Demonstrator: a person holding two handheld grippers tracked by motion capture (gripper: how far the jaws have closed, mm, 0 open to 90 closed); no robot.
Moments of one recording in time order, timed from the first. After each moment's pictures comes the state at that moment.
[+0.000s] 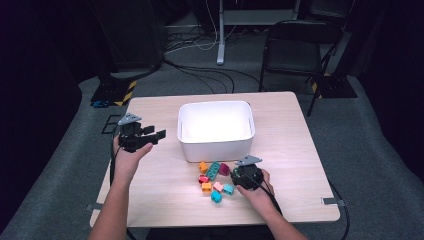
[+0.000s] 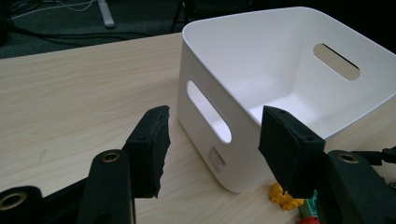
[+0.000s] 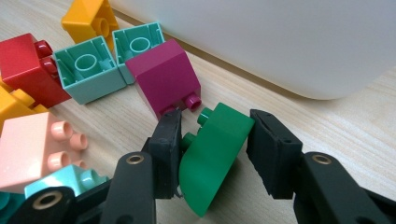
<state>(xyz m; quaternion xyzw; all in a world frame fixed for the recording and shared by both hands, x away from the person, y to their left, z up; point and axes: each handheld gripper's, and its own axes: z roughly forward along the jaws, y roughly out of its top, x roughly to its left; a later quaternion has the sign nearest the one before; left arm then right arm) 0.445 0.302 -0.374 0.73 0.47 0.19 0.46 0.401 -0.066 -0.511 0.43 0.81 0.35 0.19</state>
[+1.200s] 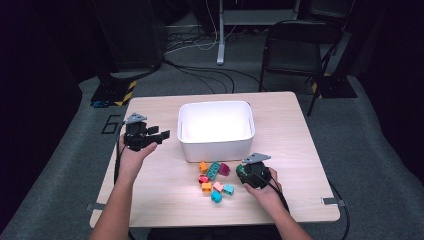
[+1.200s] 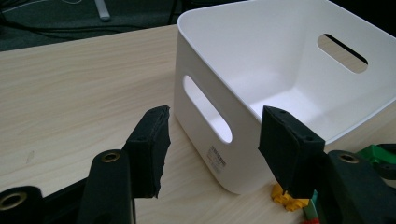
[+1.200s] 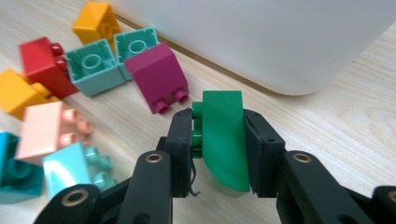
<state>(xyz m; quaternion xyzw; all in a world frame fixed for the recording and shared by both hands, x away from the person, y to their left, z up) 0.456 0.294 -0.383 0.74 0.47 0.18 0.45 0.397 -0.086 -0.490 0.42 0.82 0.35 0.17</state>
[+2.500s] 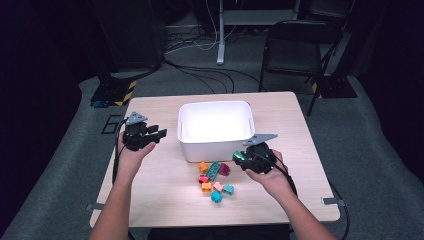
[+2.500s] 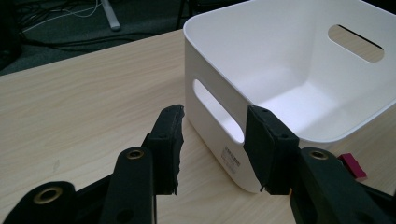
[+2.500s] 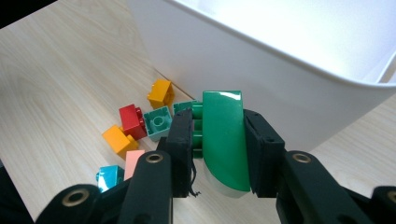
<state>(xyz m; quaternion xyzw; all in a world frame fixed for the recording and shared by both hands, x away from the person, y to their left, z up) 0.454 0.295 -0.378 0.75 0.45 0.20 0.43 0.400 -0.086 -0.397 0.37 0.84 0.38 0.14</state>
